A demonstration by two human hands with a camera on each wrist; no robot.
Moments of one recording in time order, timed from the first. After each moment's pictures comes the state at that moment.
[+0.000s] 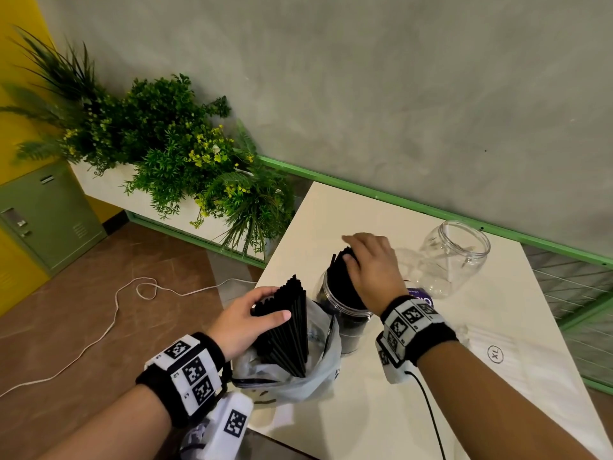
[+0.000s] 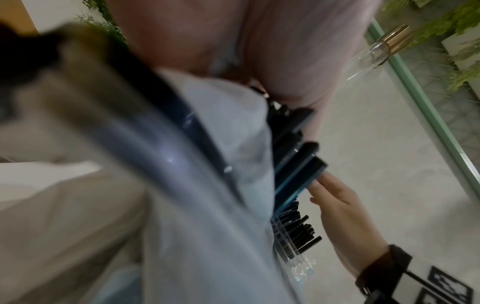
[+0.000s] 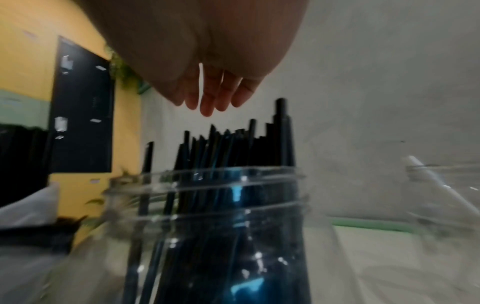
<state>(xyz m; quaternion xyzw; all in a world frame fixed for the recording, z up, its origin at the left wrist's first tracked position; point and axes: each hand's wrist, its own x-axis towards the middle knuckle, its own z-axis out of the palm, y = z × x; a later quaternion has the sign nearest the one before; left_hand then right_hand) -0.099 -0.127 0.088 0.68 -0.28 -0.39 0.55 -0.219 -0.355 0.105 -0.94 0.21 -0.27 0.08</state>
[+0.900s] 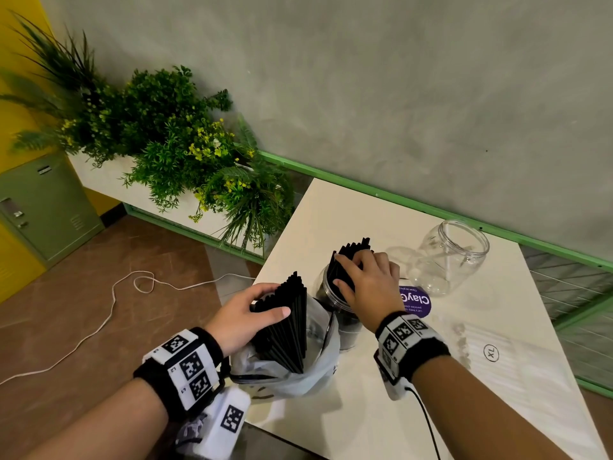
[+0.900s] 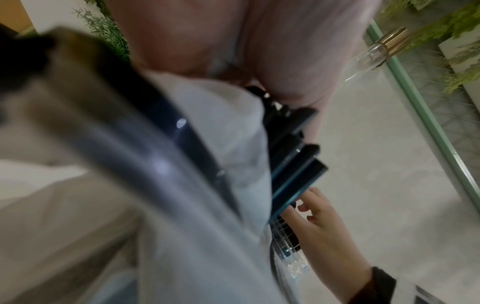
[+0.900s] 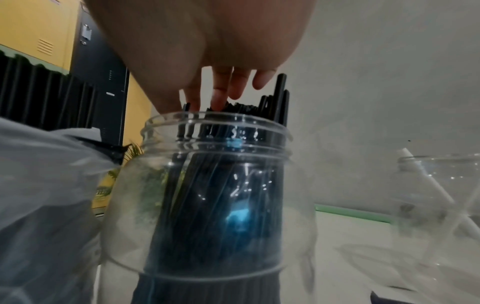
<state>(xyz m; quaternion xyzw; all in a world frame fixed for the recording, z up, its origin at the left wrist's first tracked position) -0.102 -0.127 0.091 0.68 -0.27 -0.39 0.56 -0.237 -0.339 0.082 -0.95 0.23 -0.22 -0.06</state>
